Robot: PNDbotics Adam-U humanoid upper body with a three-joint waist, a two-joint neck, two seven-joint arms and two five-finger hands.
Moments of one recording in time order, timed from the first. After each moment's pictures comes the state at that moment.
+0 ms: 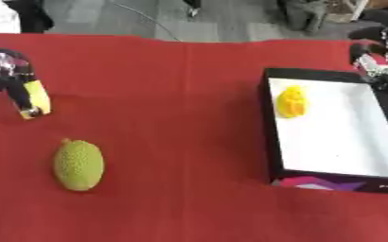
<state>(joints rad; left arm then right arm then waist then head) -1.10 0.61 -0.20 -1.04 -1.04 0.33 -0.88 -0.47 -0.63 0.01 -1.95 -0.03 0.29 0.01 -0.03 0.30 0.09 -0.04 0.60</state>
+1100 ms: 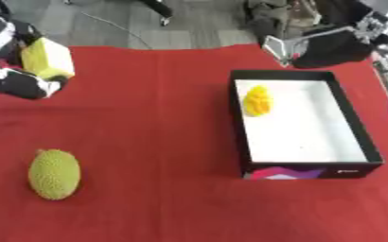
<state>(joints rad) -0.79 0.60 -0.30 -1.64 -0.58 0.44 -0.14 -0.80 -0.54 0.18 -1.98 0.18 0.14 0.40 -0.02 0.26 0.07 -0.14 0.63</state>
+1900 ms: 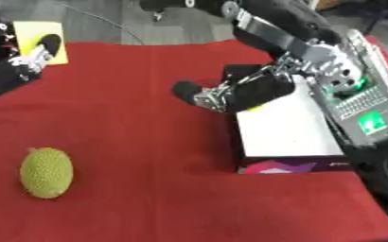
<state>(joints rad) -0.70 0.59 -0.31 -1.71 0.41 0.32 0.24 -0.84 -0.45 0.32 -1.98 0.44 -0.22 0.30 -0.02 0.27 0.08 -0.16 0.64</state>
